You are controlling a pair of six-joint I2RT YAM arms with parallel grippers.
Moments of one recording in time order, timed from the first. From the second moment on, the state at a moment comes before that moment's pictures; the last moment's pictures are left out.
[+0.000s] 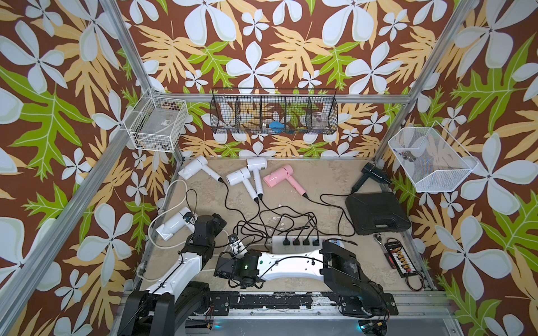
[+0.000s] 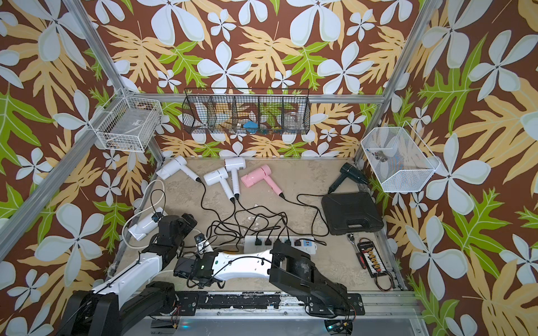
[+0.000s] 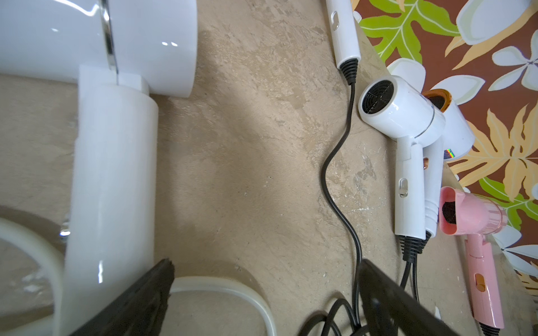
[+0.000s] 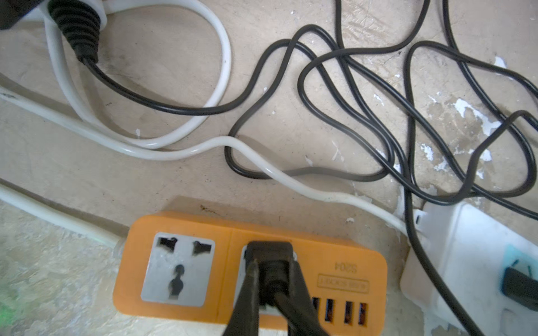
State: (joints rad) left arm -0.10 1.03 0.30 0.05 -0.24 -0.90; right arm 1.43 2.22 1.72 -0.83 0.54 0.83
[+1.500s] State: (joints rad) left arm -0.10 0.88 0.24 0.15 0.01 -0.81; right arm 1.36 1.66 1.15 -0.23 -0.22 0.60
